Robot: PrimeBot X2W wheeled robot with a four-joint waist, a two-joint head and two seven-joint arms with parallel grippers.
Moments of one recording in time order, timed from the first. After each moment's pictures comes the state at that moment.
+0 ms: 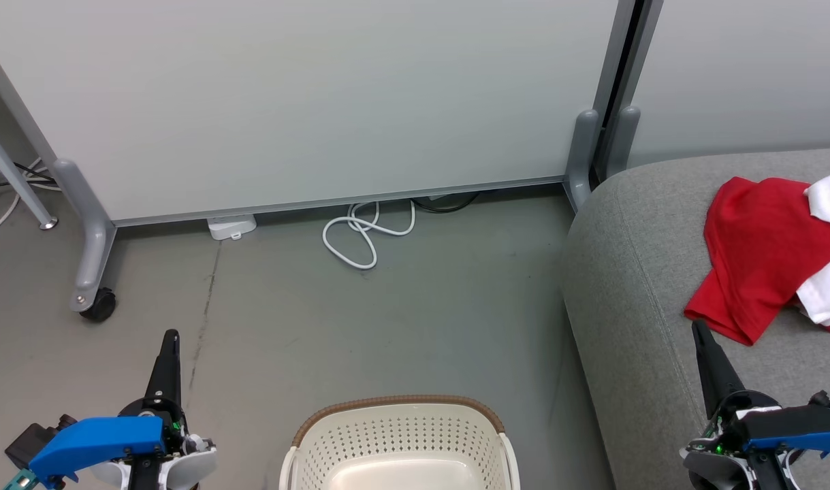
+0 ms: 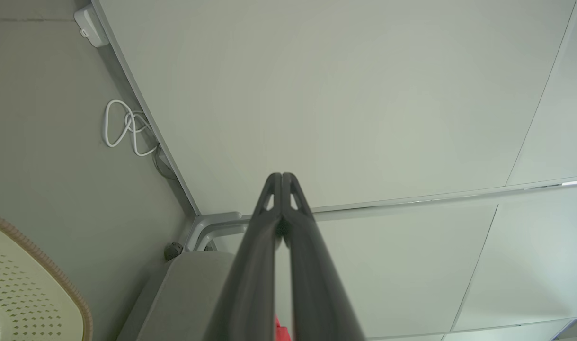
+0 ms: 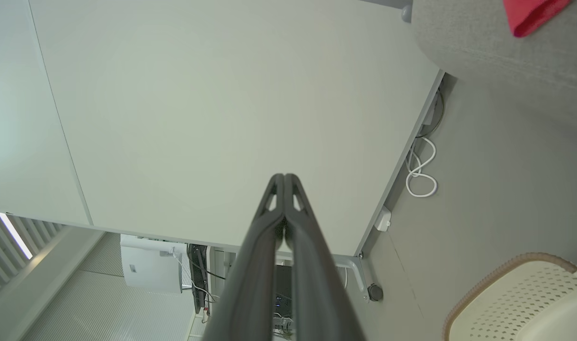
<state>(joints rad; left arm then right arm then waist) -0.08 0.05 0.09 0.26 -1.47 -0.12 0.07 -0.08 -0.05 -0.10 0.24 1.45 0.13 0.10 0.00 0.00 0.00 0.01</state>
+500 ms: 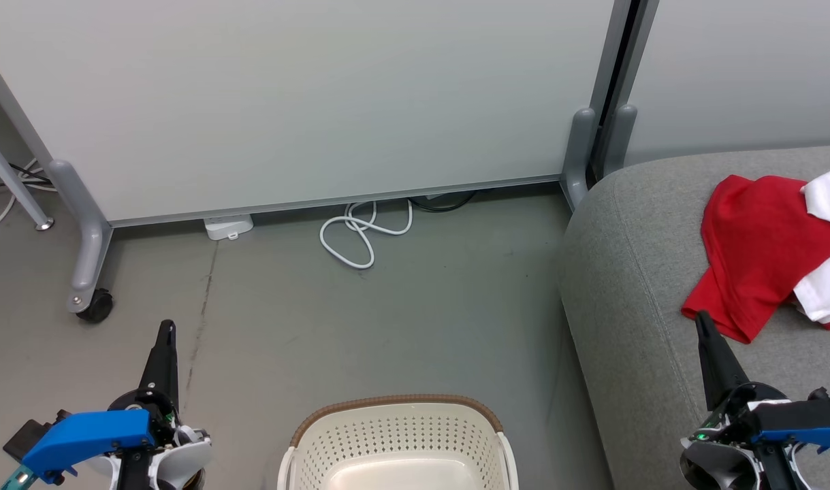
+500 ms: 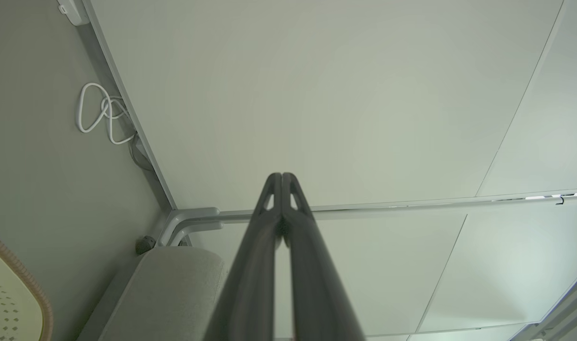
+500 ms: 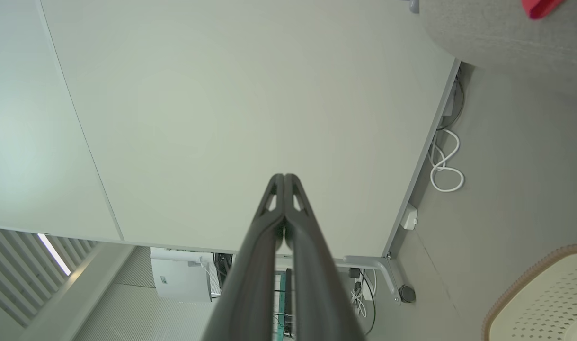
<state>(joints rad) -0.10 0.05 0.11 0.25 -1.57 -0.12 0.10 -0.10 -0.05 -0.11 0.24 1.56 0.13 0.11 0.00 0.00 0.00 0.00</state>
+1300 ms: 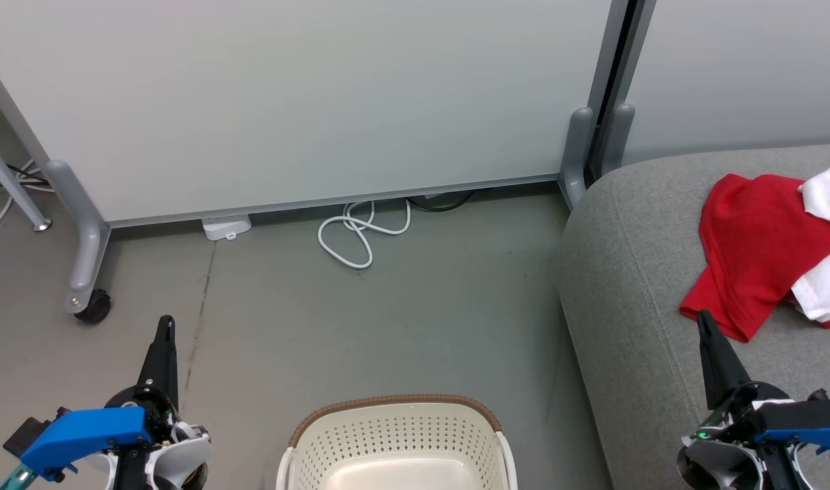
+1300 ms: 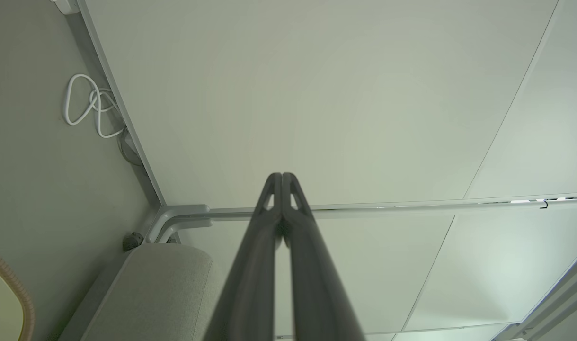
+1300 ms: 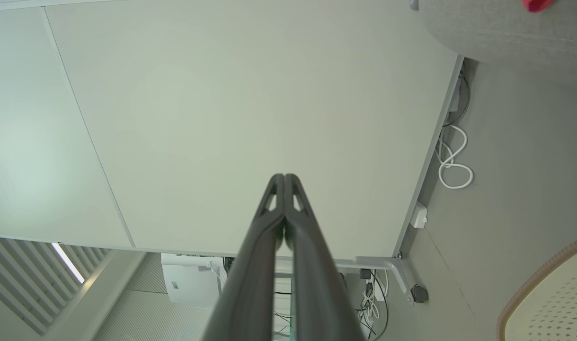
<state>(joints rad) -0.10 0.05 0.11 0.25 -1.61 -0.13 0.11 -0.10 -0.05 -0.11 0.24 1.61 0.13 0.11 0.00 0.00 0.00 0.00</state>
